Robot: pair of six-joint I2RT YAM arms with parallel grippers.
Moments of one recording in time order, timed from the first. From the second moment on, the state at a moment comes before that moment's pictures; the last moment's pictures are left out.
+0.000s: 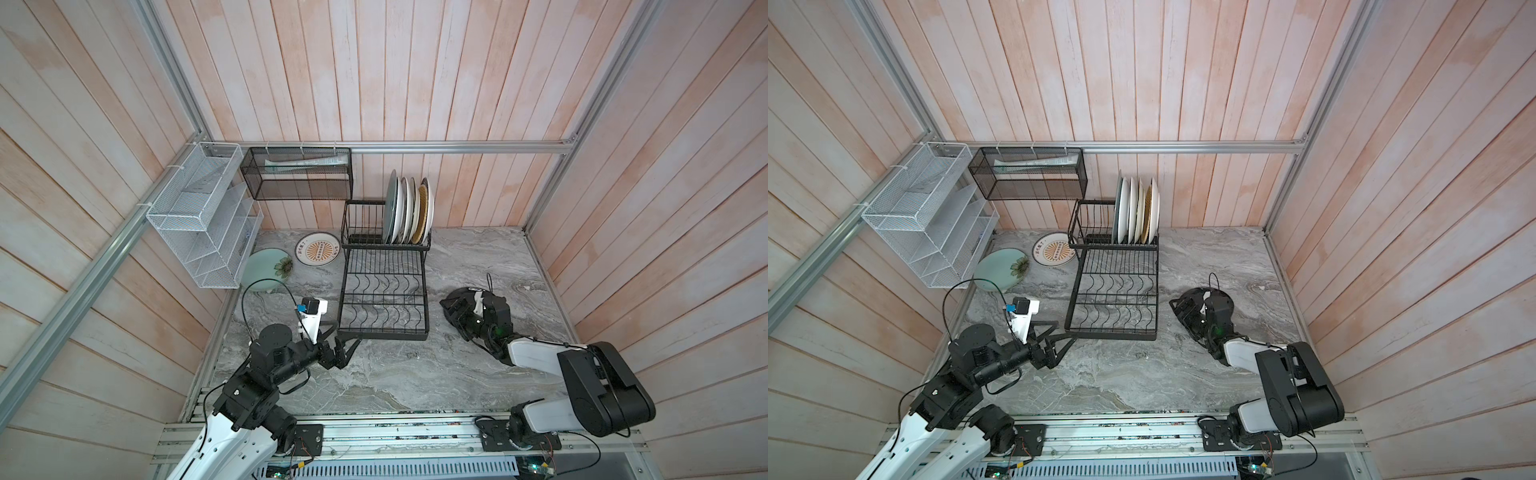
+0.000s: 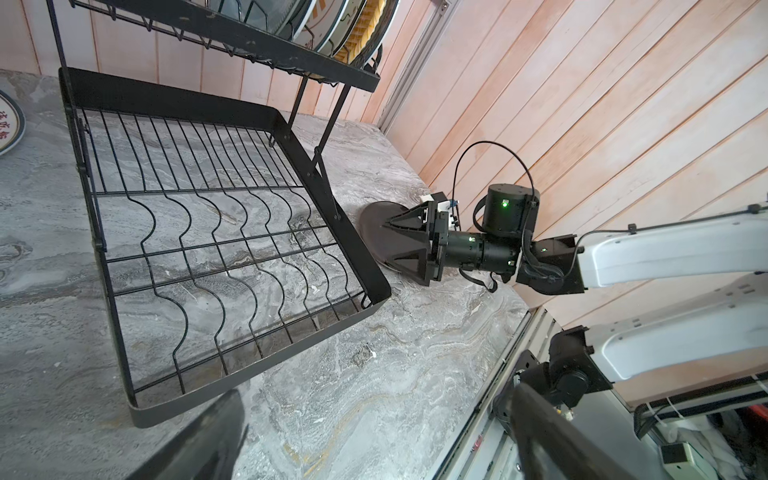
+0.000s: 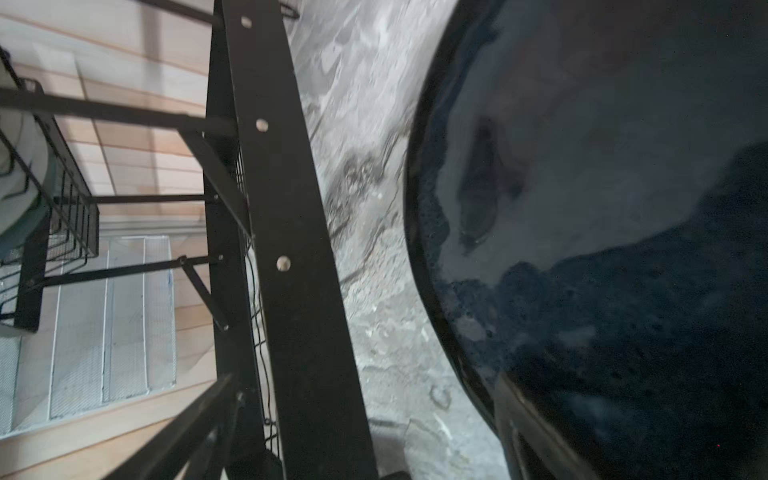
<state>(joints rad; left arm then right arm) -0.52 0.49 0.59 -0.40 0.36 -0.40 0.30 1.43 0.40 0.44 -0.34 1.13</state>
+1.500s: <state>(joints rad) -0.19 1.28 0.60 -0.02 0.29 -0.56 -0.11 1.72 0.74 0.08 -0.64 0.43</state>
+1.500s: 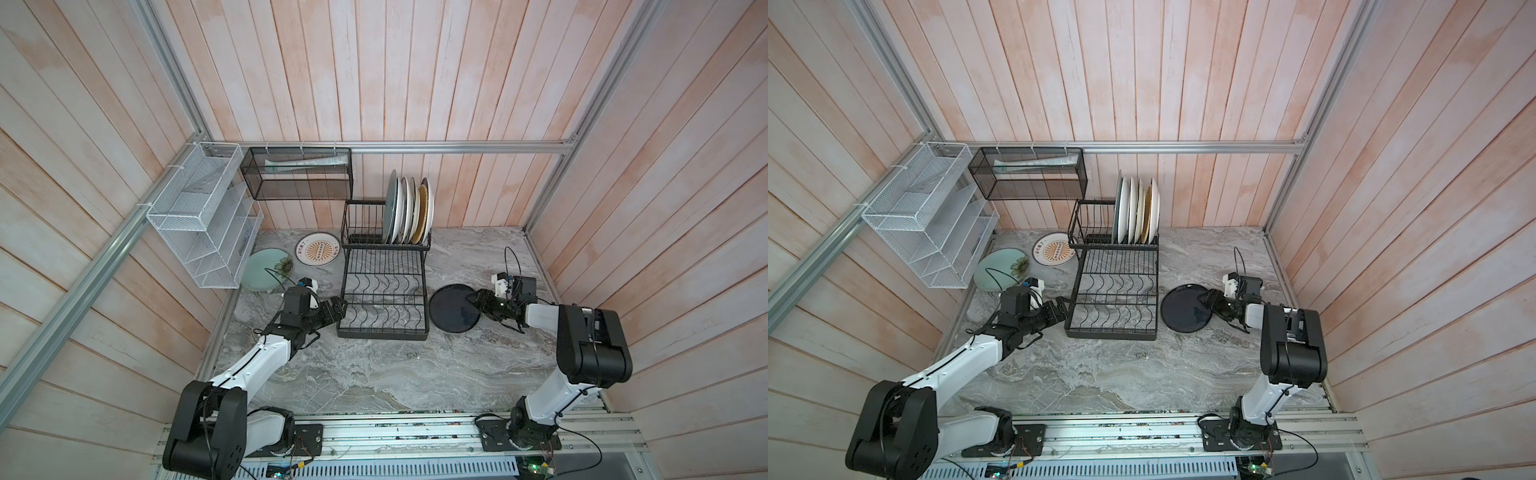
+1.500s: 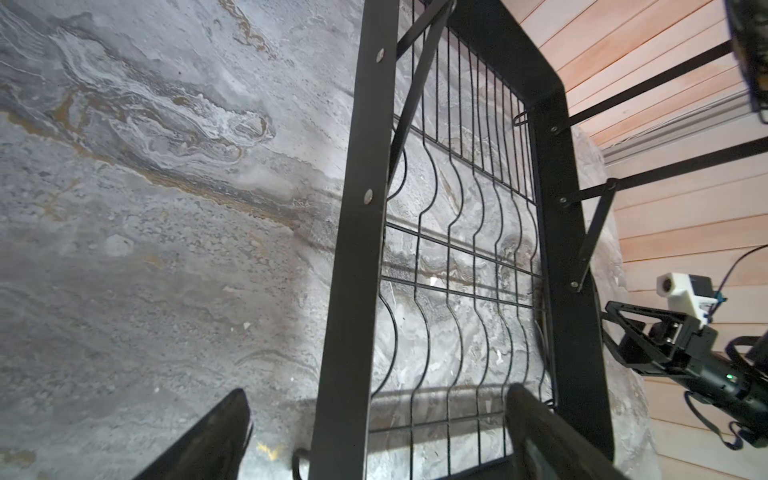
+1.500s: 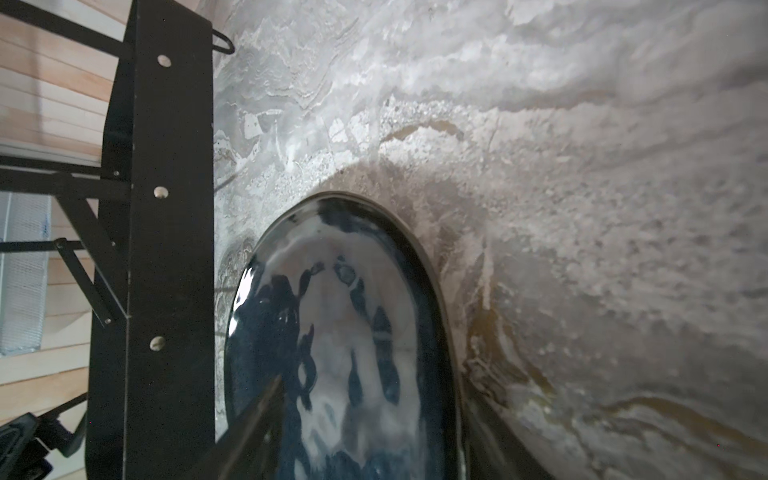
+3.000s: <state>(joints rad) -0.17 1.50 0.69 0.09 0.38 -0.52 -0.19 1.36 0.39 0.07 -0.67 0.60</state>
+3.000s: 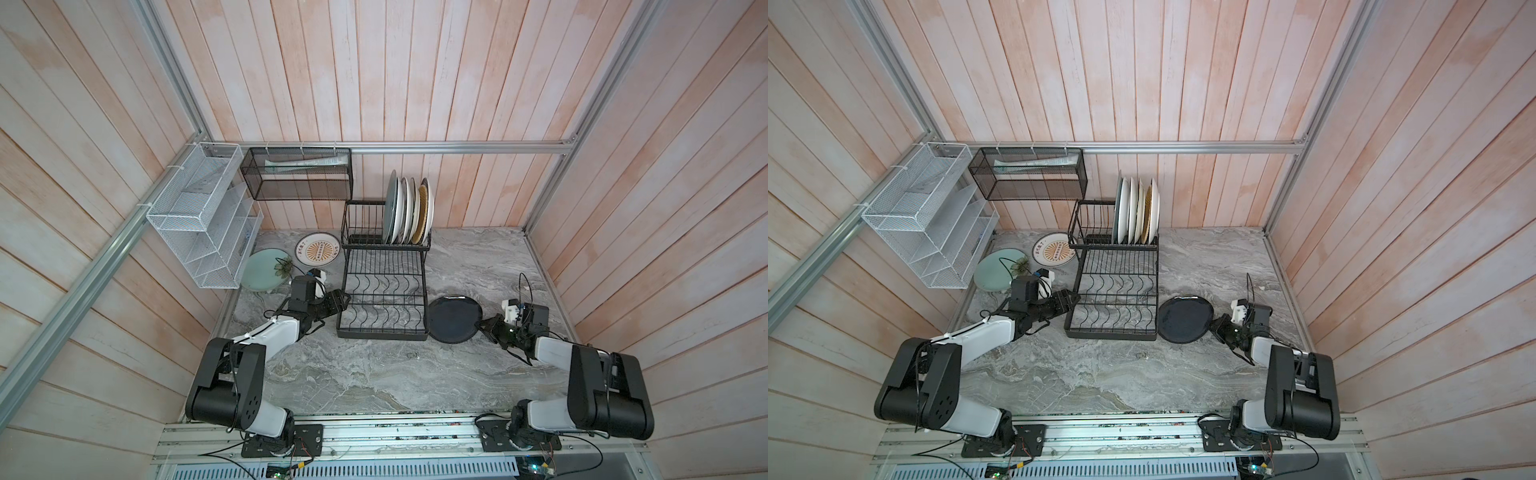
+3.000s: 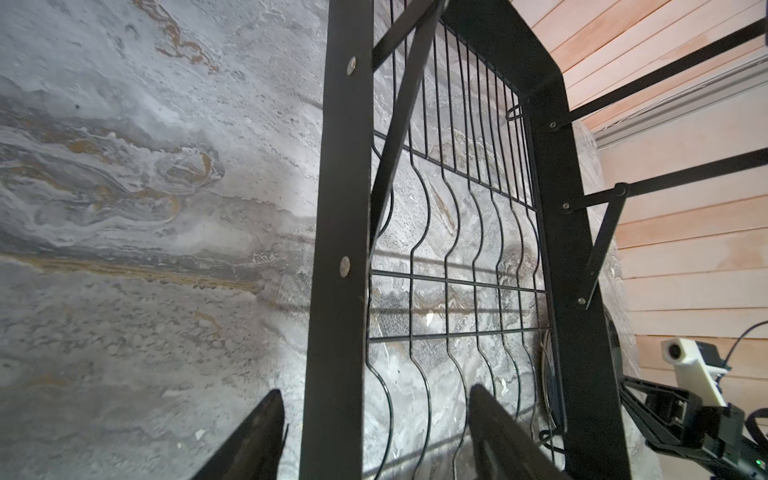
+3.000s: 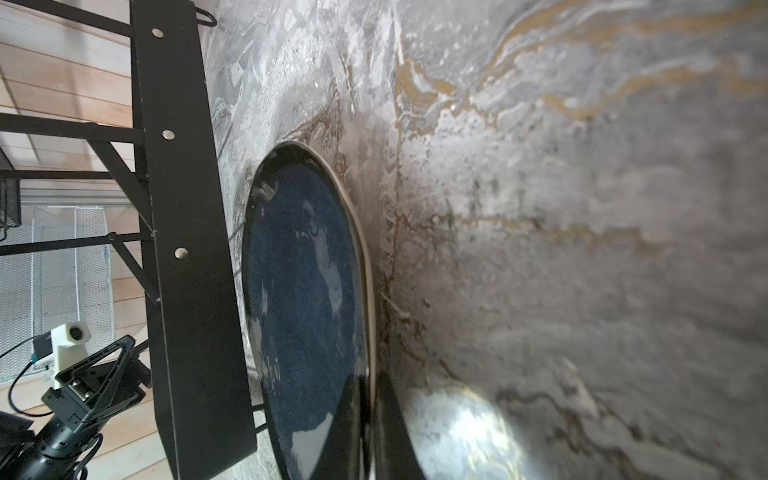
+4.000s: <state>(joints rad) -0.16 1.51 0.71 0.10 0.41 -0.52 -0.05 1.19 0.35 -0.03 -0.60 0.55</state>
